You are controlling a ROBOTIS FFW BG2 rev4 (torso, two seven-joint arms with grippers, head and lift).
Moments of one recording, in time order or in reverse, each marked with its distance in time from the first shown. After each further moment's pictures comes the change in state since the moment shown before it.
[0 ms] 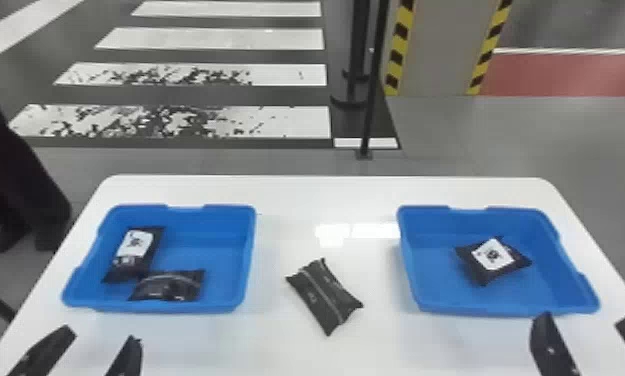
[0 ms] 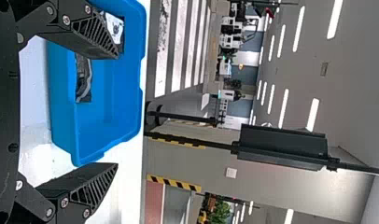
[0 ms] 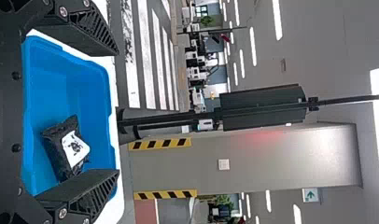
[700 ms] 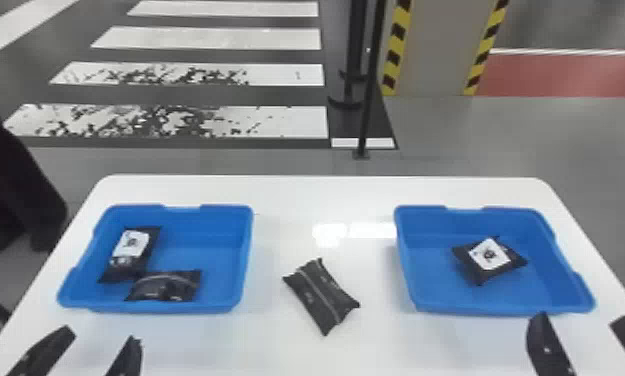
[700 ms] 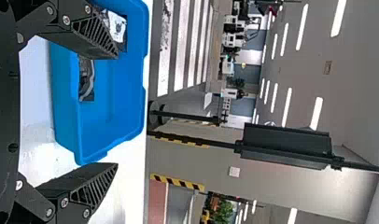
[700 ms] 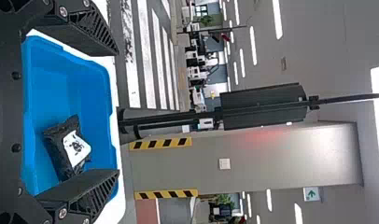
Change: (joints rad) left arm -0.009 0.000 0.000 0.000 -0.015 0.022 -0.002; right arm 0.000 0.000 0.000 0.003 -0.005 0.000 0.000
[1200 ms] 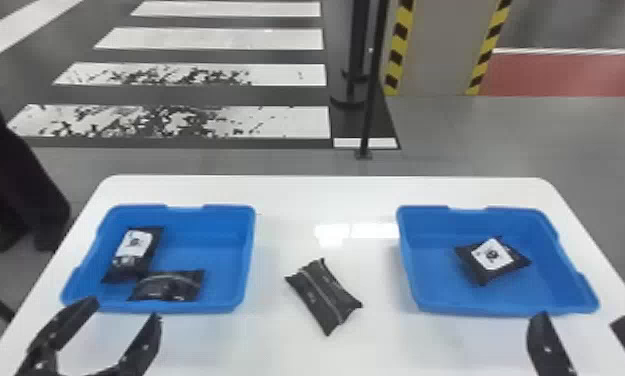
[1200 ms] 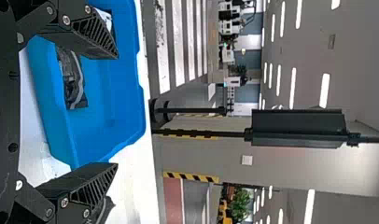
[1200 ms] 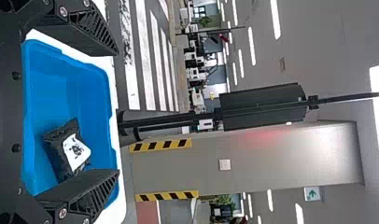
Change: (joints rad) left arm -0.153 0.000 0.023 0.053 -0.156 0.065 -0.066; right arm -0.005 0.000 0.010 0.003 -0.007 0.000 0.000
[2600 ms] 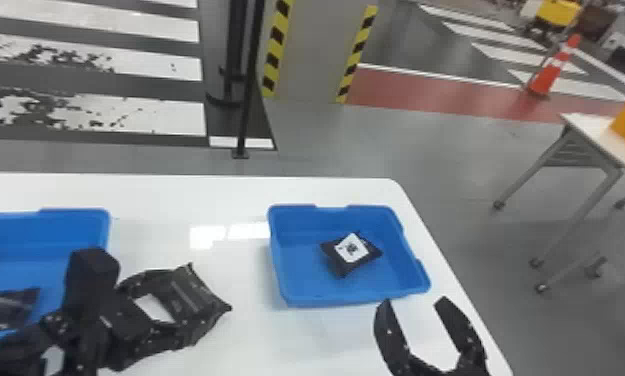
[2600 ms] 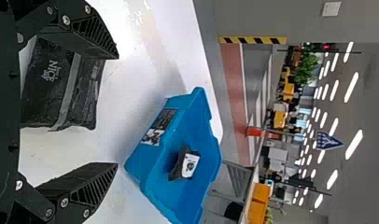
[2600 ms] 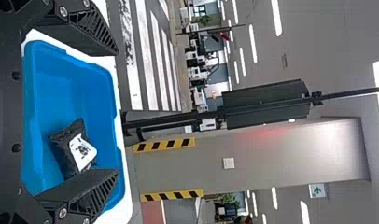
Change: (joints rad) left arm -0.598 0.160 -0.587 0.332 -0.122 0.484 -0.070; right arm -0.003 -0.001 0.002 0.018 -0.020 0.000 0.003
